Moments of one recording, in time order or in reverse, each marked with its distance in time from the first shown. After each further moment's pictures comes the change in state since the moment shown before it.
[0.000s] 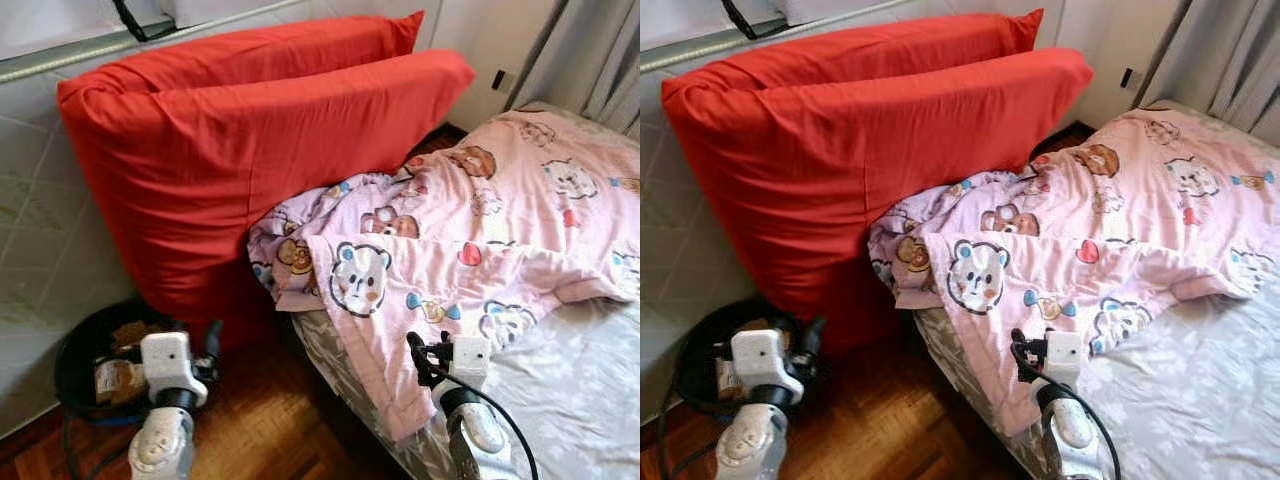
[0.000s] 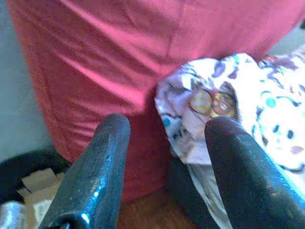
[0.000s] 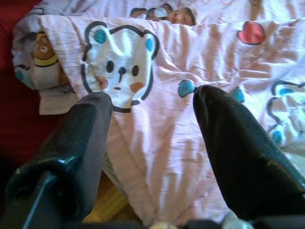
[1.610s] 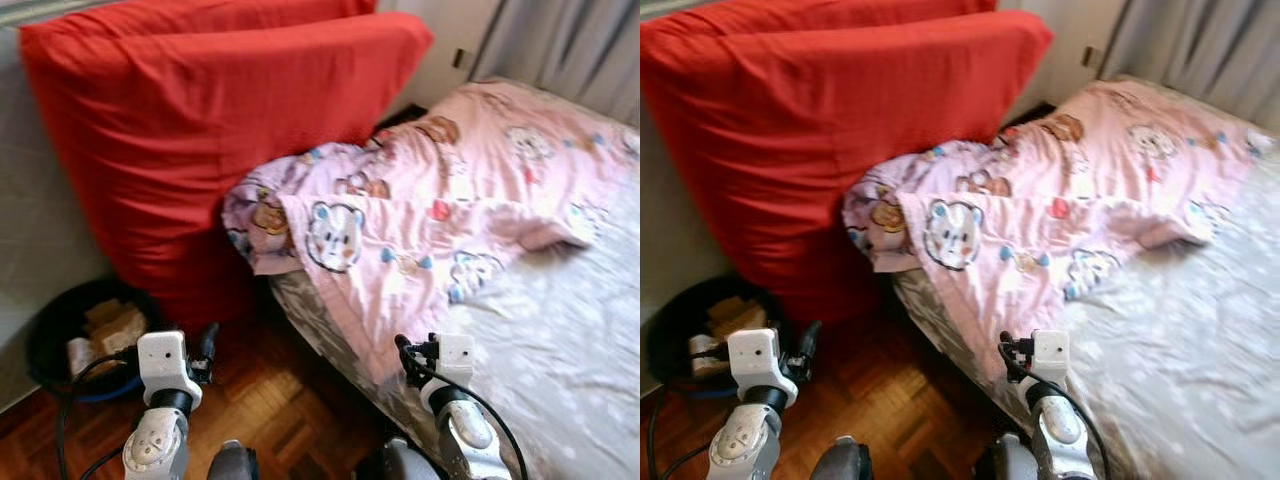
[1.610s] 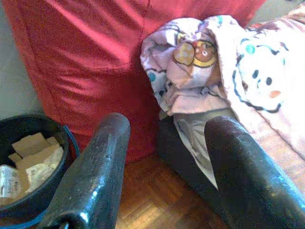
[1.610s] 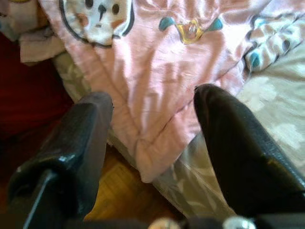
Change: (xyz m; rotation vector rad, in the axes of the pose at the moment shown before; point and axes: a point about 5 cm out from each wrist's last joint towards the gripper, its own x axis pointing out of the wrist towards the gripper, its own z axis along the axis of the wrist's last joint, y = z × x) left arm -0.001 0.006 0.011 0.018 0.045 0.031; right arm 0.001 0.014 -0.008 0.003 0.066 0.038
